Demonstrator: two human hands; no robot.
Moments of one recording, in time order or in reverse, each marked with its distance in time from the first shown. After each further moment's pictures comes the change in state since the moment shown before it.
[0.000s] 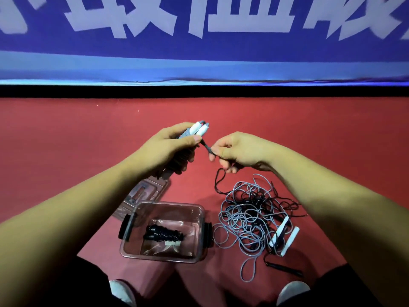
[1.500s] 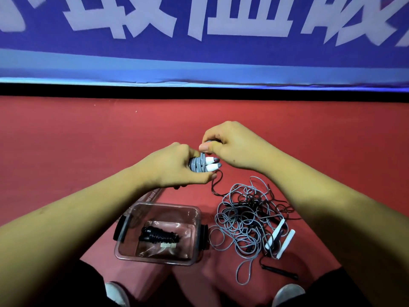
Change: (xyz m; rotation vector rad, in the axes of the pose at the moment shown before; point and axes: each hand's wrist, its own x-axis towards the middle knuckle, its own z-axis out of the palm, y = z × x) left_hand -0.005 0.002 0.023 0.762 -0.074 0.089; right_hand -0.015 -0.039 0.004 -0.528 0.272 -0.295
